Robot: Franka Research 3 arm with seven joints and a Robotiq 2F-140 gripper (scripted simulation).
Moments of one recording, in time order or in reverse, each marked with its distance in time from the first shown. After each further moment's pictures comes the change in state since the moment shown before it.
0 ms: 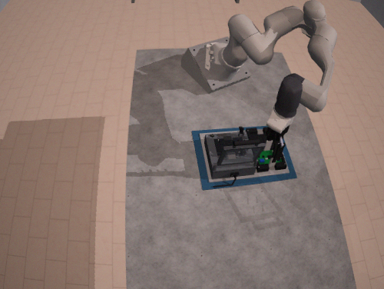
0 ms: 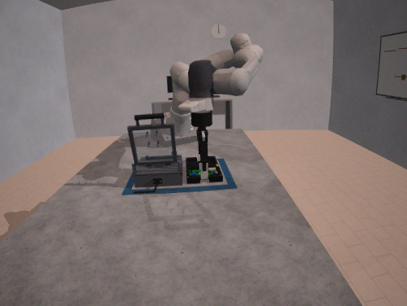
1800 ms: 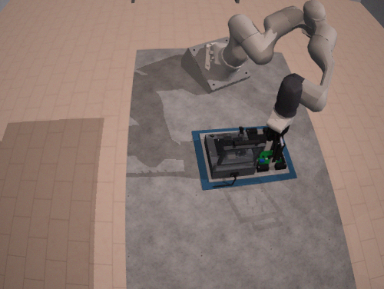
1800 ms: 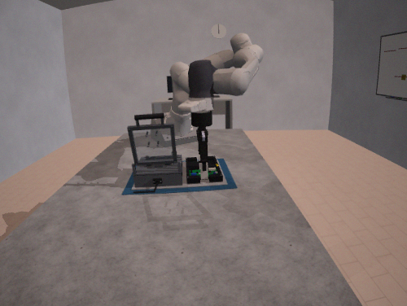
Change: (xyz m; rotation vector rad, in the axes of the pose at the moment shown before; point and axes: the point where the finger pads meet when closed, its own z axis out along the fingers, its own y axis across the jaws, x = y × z) arm 0.000 0.000 0.000 0.001 0.000 0.000
